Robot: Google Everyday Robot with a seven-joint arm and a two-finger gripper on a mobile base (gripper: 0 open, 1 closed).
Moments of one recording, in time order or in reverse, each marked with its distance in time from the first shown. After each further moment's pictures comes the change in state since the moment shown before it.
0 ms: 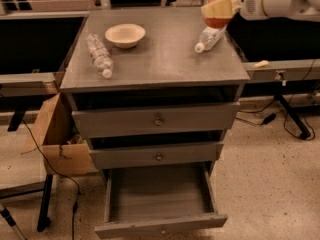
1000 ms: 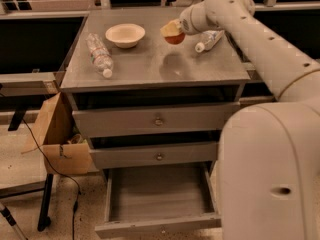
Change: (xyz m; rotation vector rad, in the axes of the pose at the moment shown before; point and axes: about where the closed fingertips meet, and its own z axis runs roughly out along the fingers) arm 0.052 0.014 0.206 0.018 0.160 0.011
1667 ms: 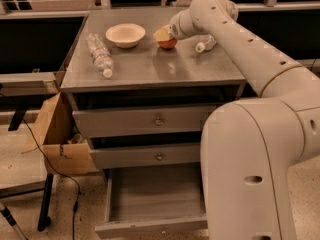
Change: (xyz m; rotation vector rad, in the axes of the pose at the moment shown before) arm 0.010 0.013 0.034 0.014 0.038 0.005
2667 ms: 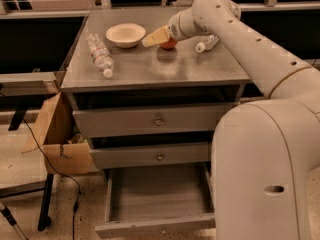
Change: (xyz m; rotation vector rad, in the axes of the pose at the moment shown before) arm -0.005 0.023 -0.017 -0.068 -0.019 0.029
